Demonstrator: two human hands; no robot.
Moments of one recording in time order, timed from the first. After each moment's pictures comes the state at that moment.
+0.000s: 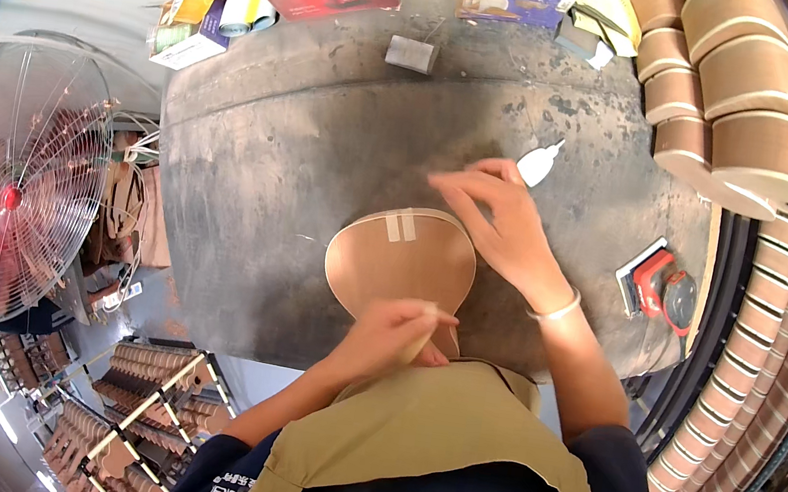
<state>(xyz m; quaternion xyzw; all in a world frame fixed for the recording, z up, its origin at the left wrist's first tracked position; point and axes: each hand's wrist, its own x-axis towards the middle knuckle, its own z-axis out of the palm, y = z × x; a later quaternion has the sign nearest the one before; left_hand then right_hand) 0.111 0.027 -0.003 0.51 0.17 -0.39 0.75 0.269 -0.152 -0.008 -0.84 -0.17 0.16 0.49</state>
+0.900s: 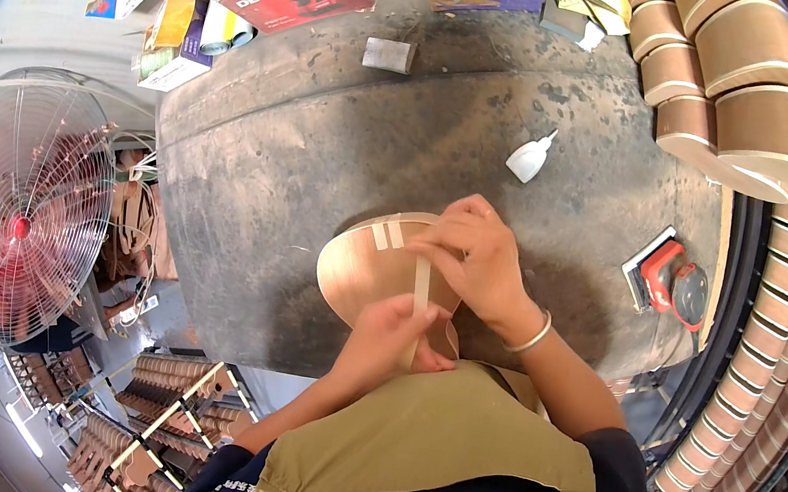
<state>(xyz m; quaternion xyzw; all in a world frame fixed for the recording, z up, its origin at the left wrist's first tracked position) 0.129 0.011 0.010 0.46 0.28 -0.40 0.74 0.229 -0.152 -0.029 -0.82 -0.19 0.08 0.53</state>
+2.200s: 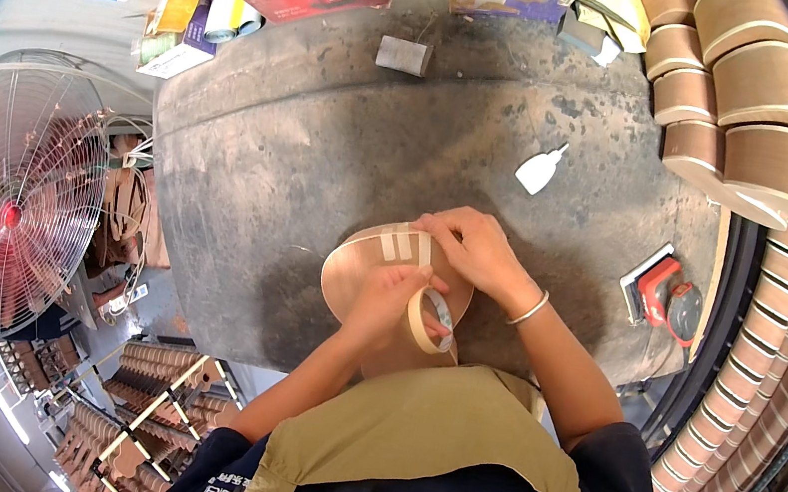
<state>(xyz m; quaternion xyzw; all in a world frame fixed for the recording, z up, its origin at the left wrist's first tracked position) 0.153 0.020 -0.049 0.42 0.33 -0.36 0.77 0.251 -0.146 -0.072 -0.79 -0.10 0.33 0.51</state>
